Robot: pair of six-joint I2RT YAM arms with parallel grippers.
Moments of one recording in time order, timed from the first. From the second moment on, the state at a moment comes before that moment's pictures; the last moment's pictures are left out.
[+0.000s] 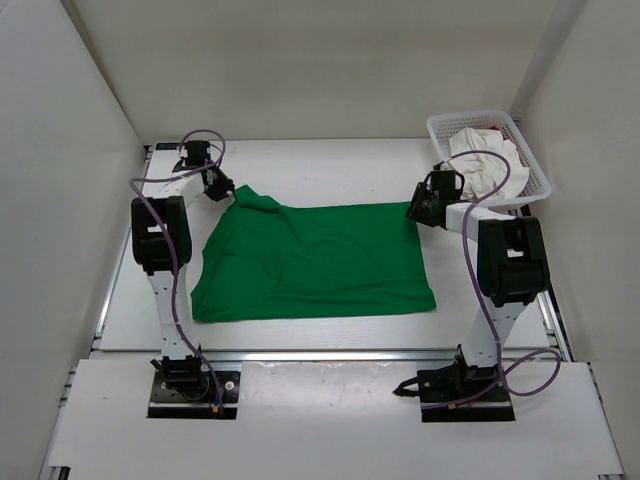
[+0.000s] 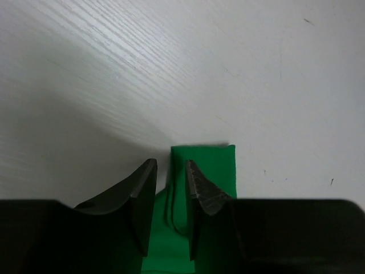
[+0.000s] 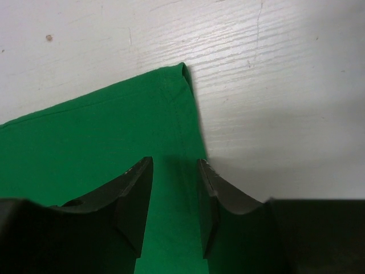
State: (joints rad) left arm 0.02 2.25 1.70 -0.33 0.04 -0.69; right arm 0.08 1.87 1.12 -0.04 -0.05 0.41
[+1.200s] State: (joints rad) left arm -0.05 2.30 1.79 -0.39 -0.07 -0.63; right arm 0.05 1.94 1.20 -0.05 -0.05 0.41
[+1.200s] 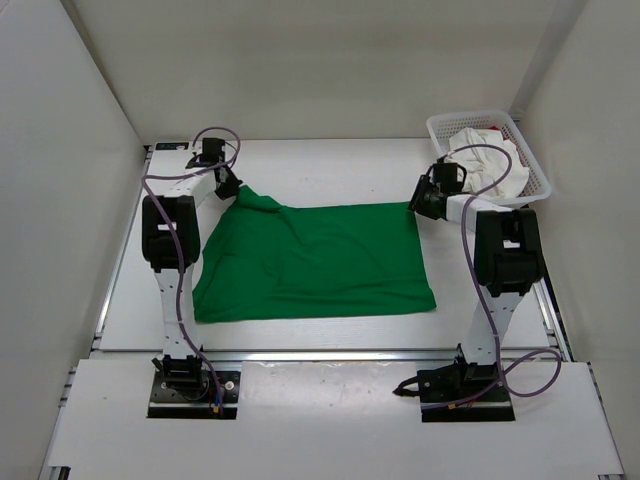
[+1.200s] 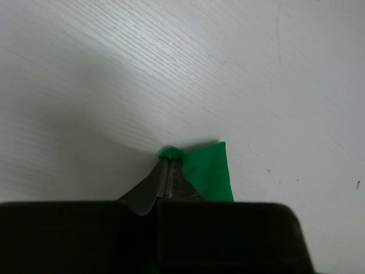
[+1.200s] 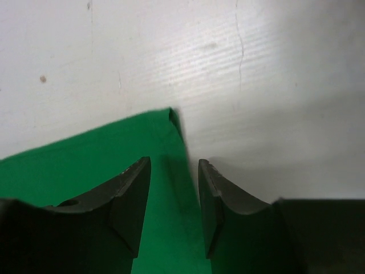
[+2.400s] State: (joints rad) left arm 0.04 1.84 1.40 -0.29 0.14 -0.72; right arm 0.05 1.74 1.19 -0.22 -0.09 0.40
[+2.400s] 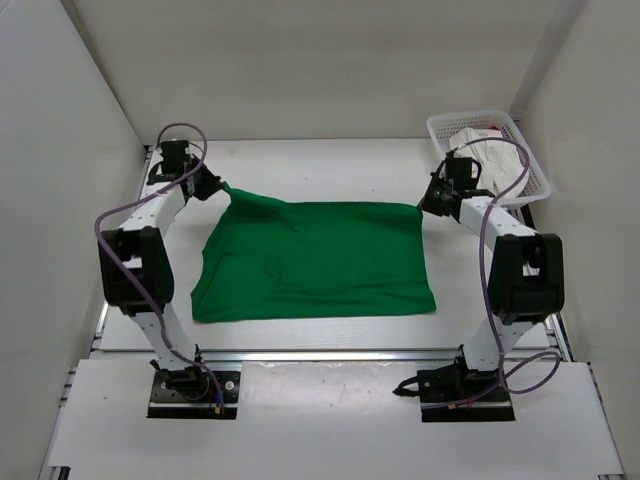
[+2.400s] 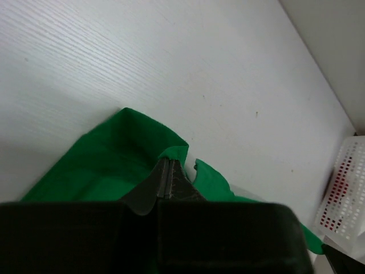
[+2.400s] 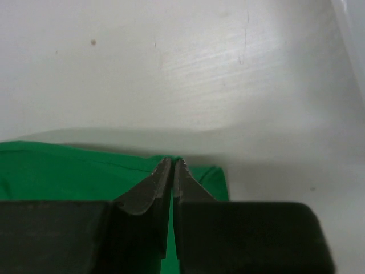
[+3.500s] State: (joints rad) left arm 0.05 0.93 0.63 -0.50 0.22 -0.54; right arm 0.01 1.35 0.67 -0.16 -0.14 0.45
